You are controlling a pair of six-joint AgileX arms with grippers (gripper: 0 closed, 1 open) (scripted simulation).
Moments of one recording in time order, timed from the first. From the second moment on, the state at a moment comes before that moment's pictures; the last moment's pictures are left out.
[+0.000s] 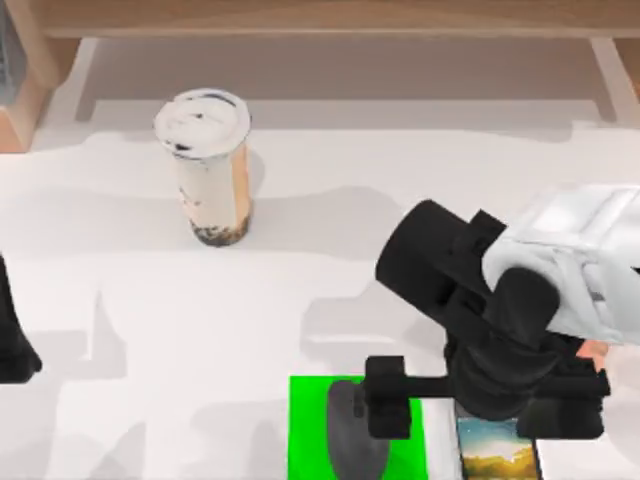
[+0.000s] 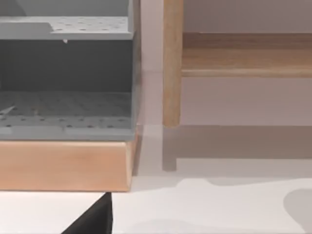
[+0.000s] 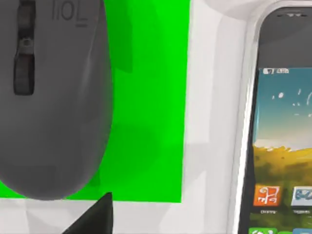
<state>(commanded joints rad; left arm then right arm) 0.00 0.00 0.00 0.00 0.00 0.00 0.86 1.64 1.05 -0.93 0.01 0.86</state>
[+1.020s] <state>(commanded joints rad) 0.00 0.00 0.00 0.00 0.00 0.00 0.82 1.56 0.87 -0.86 0.01 0.82</state>
